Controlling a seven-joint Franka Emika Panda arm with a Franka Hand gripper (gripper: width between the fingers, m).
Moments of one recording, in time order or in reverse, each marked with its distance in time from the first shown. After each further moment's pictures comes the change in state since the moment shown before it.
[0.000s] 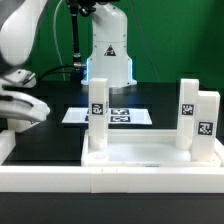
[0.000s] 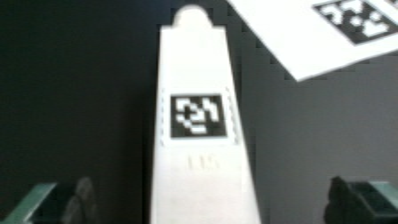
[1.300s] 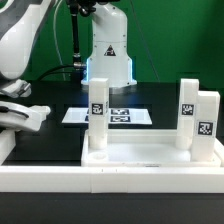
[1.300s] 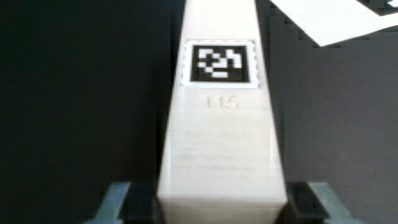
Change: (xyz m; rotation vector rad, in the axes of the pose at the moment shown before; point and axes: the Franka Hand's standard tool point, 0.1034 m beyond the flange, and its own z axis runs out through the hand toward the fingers) arm 0.013 -0.002 -0.015 -0.028 0.071 -0.007
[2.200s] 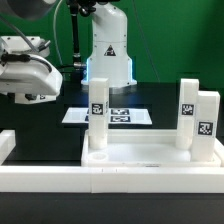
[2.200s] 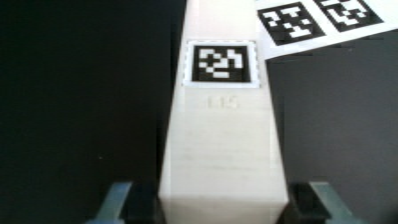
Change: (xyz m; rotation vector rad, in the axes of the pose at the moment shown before) arm -0.030 -0.061 -0.068 -0.058 0.239 -0.058
